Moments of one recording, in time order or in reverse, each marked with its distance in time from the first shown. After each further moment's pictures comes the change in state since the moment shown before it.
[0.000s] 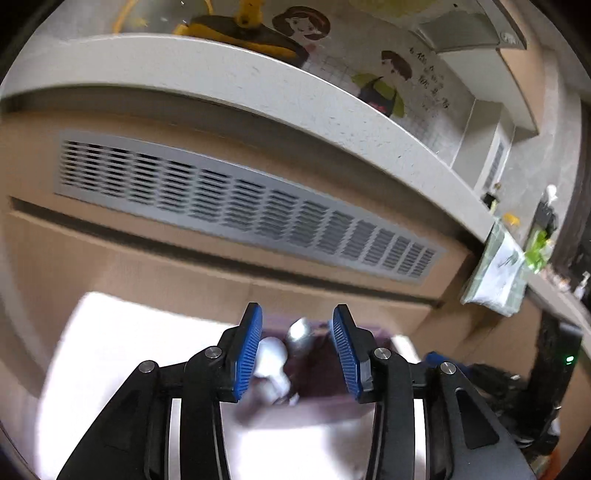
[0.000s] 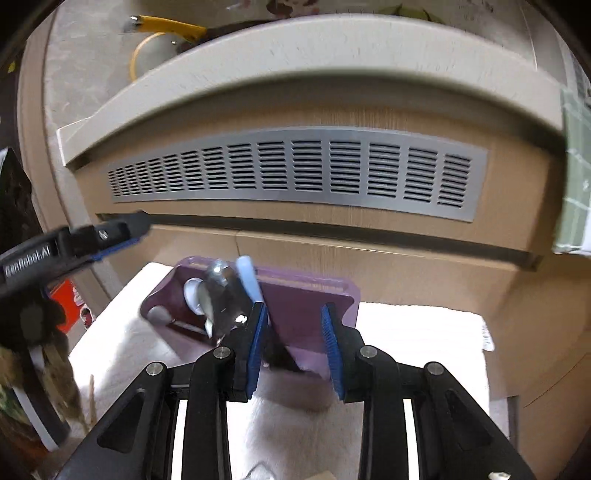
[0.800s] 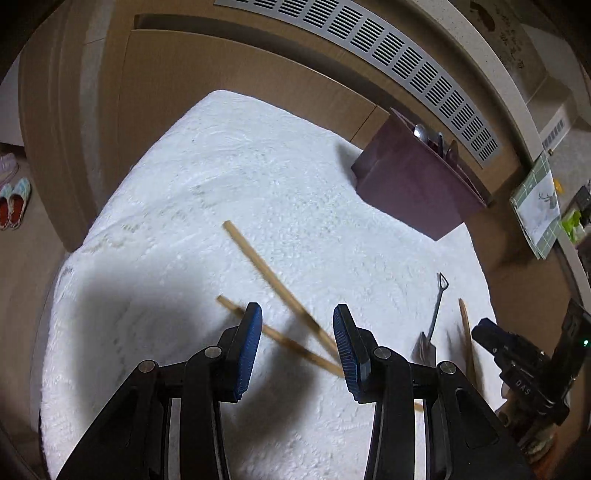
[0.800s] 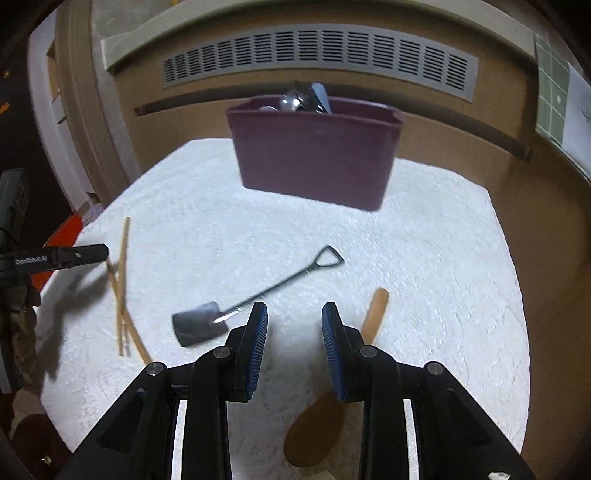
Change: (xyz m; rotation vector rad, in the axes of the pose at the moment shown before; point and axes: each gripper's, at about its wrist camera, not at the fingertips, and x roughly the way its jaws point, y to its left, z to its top) left arm -0.080 0.093 -0.157 -0.202 0.375 0.128; right arm -0.049 0.044 -0.146 -0.017 0.241 0.005
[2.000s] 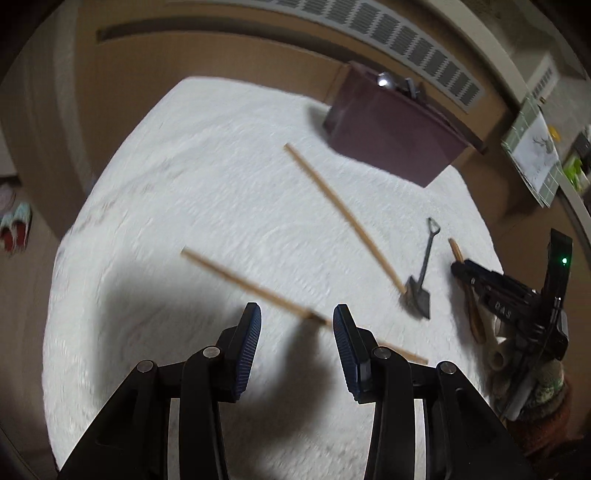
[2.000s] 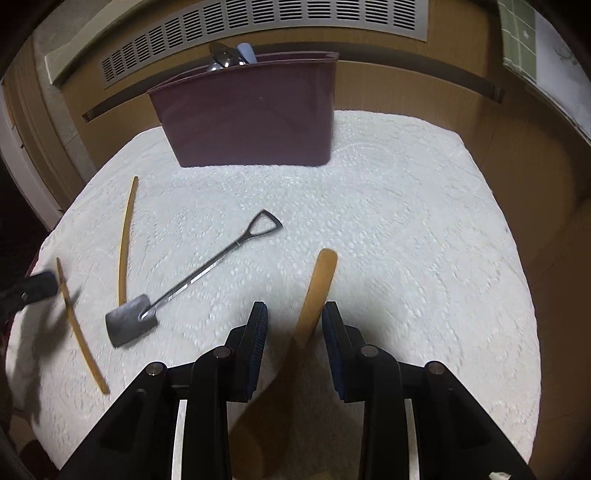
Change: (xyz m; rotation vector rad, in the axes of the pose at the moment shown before) left arm -0.005 -0.025 -0.034 0.104 0.110 0.047; right arm 0.032 -0.031 -0.007 0.087 0.059 -0.066
